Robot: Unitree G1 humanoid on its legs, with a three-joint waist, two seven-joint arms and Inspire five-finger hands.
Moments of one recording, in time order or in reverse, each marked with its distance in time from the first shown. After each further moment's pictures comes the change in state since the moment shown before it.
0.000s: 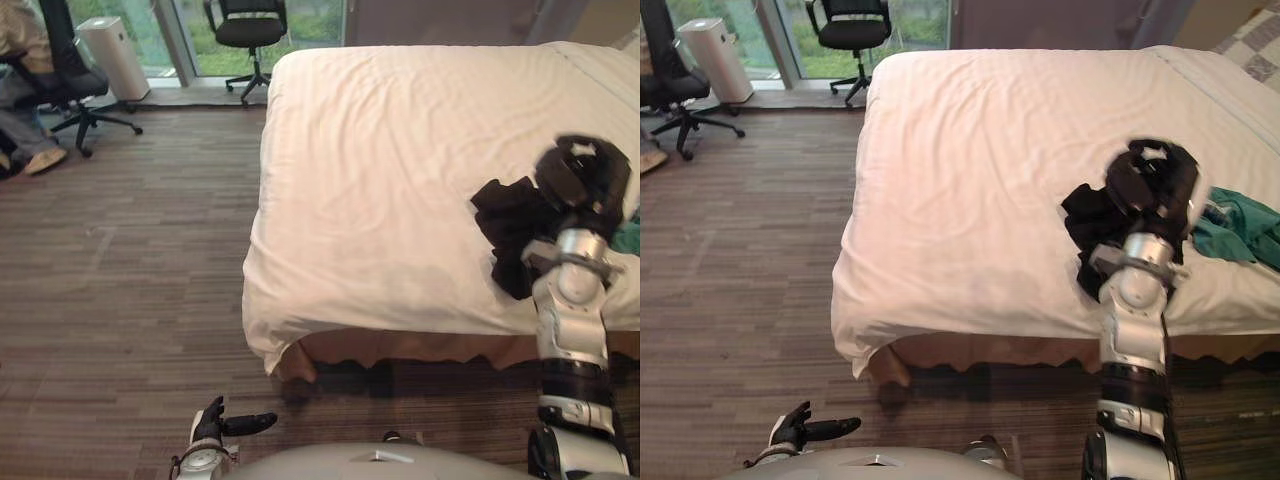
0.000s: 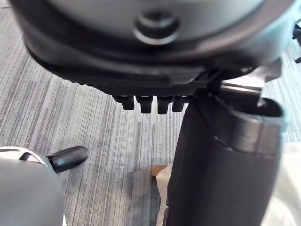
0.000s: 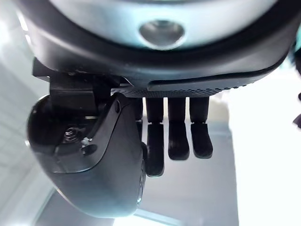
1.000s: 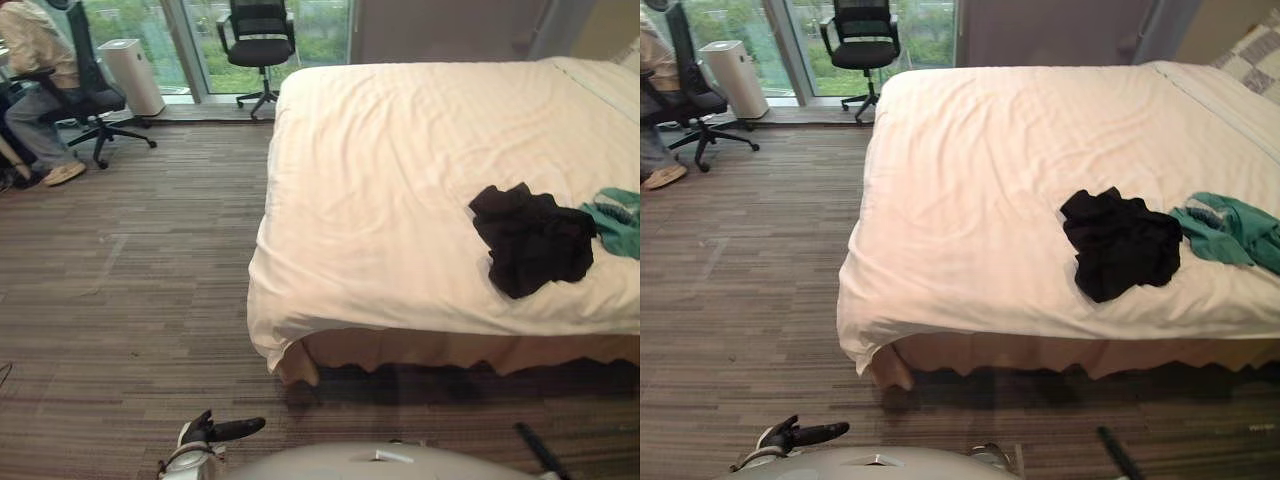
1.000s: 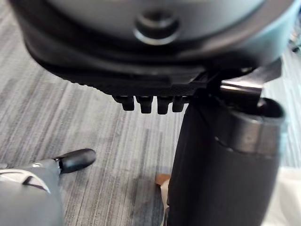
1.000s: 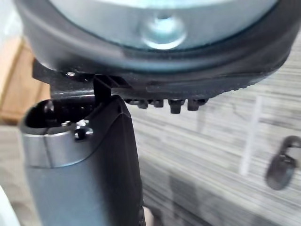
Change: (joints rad) left arm -0.046 0.010 0.070 0.074 -0.013 0.059 -0.049; right arm 0.392 -0.024 -0.725 1.083 0.254 0.205 0.199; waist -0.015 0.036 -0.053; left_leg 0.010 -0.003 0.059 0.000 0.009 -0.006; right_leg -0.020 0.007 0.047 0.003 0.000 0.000
